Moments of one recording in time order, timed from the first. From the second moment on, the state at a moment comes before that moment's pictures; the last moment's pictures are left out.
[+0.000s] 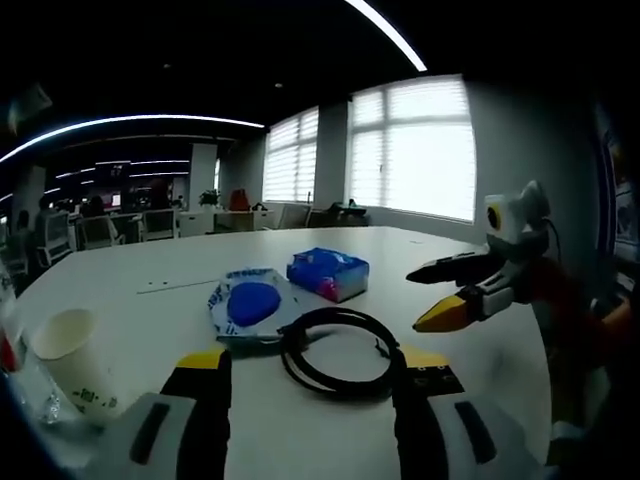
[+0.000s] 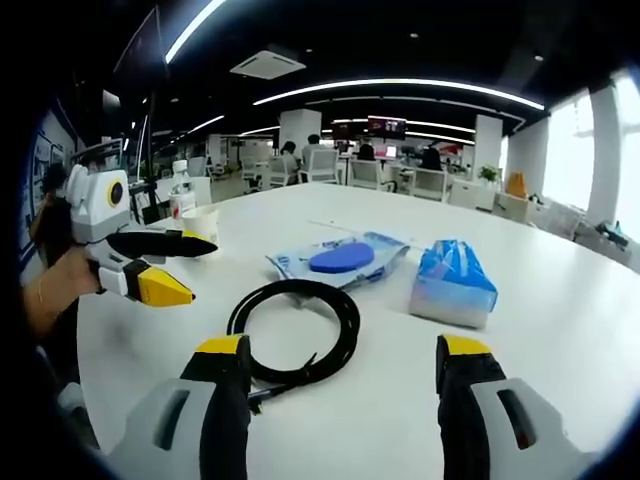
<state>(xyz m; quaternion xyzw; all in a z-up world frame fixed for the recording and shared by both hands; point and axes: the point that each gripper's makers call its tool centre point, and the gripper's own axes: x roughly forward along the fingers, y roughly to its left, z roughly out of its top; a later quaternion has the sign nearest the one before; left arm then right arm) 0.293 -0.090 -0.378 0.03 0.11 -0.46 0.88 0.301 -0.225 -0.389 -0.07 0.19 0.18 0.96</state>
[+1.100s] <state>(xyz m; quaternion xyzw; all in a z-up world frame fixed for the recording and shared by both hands) 0.307 -0.108 -0.395 0.04 0.14 -0.45 0.88 0.329 -0.217 -0.386 -0.07 0.20 0.18 0.96</state>
